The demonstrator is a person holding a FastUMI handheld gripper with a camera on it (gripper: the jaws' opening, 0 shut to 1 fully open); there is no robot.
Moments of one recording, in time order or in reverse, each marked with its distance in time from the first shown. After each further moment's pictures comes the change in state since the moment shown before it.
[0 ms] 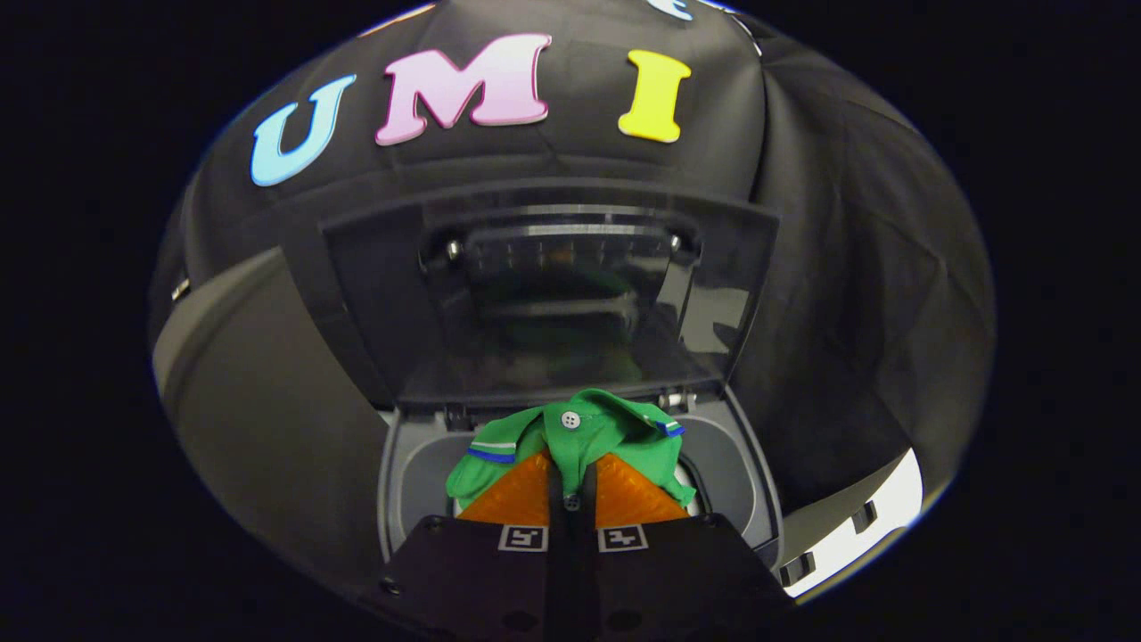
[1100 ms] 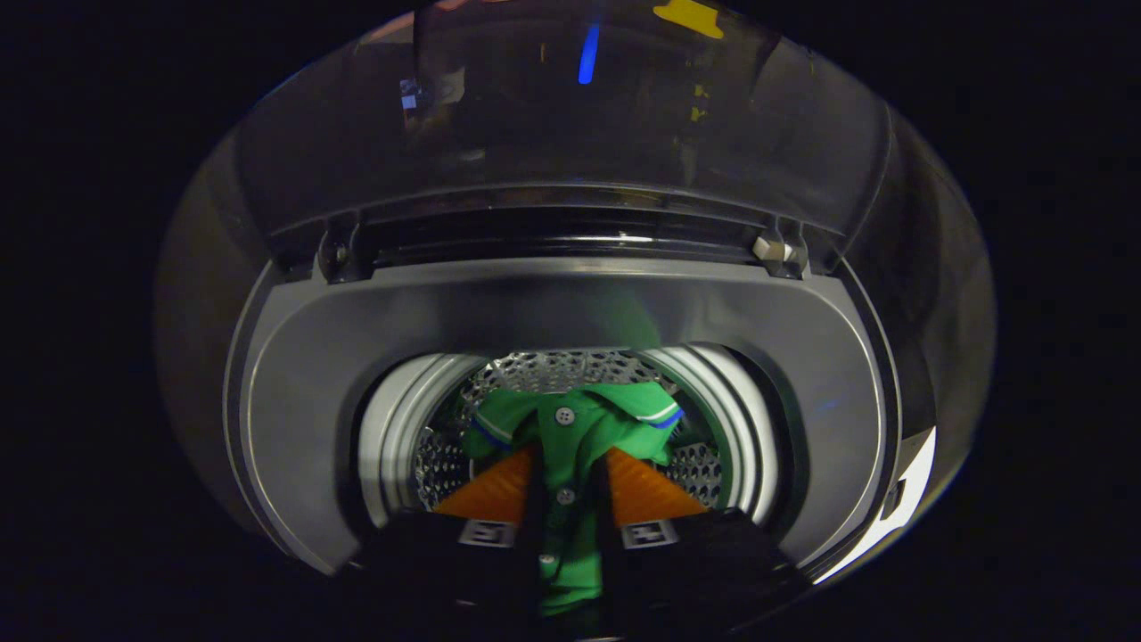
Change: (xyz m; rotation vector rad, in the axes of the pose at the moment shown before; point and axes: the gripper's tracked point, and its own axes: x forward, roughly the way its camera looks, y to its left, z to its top) arm 0.104 -0.009 -0.127 -0.080 0.336 -0.034
